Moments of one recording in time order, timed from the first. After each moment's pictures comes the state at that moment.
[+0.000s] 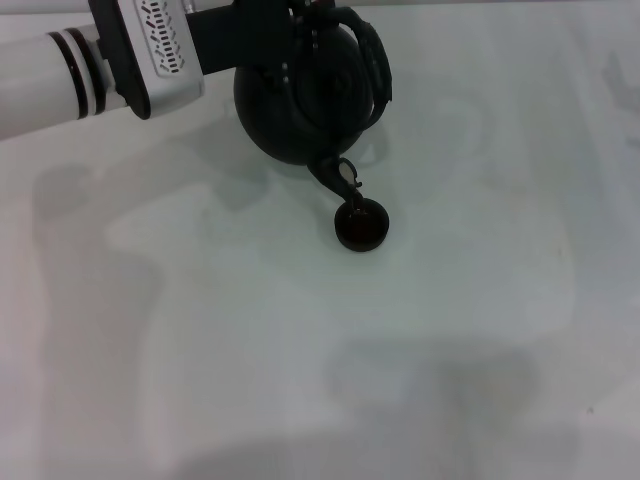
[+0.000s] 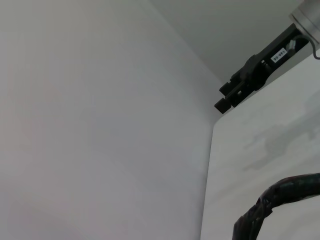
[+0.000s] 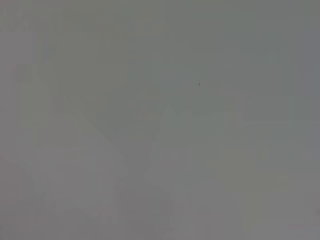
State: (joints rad) left arm -0.97 -2.07 2.84 -0.18 -0.49 1.16 -0.11; right arm 0.59 2.03 -0.91 0.00 -0.38 -0.95 0.35
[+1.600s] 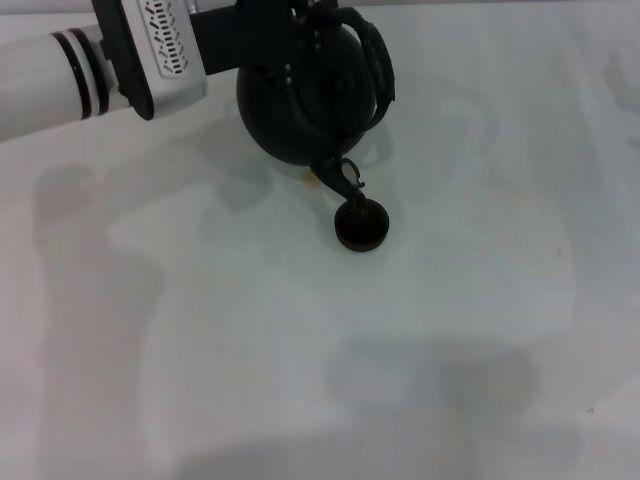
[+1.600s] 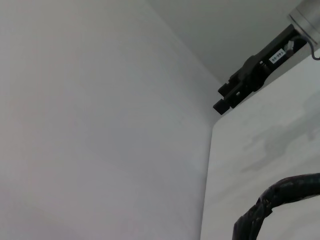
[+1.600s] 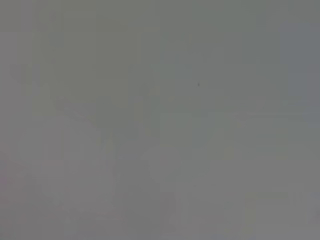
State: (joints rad) left arm -0.97 -2.07 2.84 -0.18 -0.49 1.16 -0.11; right arm 0.59 2.03 -0.91 0.00 -0.38 -0.95 0.35
